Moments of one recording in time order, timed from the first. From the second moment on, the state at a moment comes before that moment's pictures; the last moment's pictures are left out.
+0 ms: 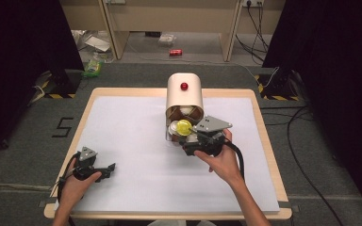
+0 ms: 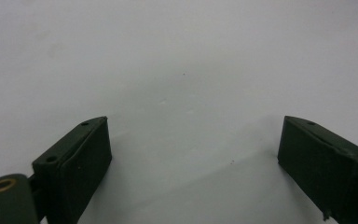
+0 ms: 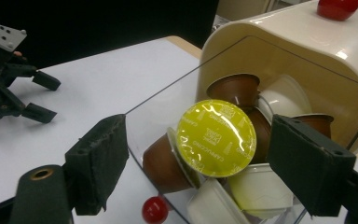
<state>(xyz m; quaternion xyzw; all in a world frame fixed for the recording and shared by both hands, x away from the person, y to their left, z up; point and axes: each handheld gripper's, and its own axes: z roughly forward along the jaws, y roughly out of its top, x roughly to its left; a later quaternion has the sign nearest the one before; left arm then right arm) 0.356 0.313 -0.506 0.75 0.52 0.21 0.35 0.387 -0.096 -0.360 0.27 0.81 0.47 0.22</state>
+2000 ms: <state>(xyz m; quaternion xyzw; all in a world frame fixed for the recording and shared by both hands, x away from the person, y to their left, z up) 0.356 0.313 -0.506 0.75 0.52 0.21 0.35 0.423 -0.073 -0.370 0.31 0.82 0.42 0.22</state>
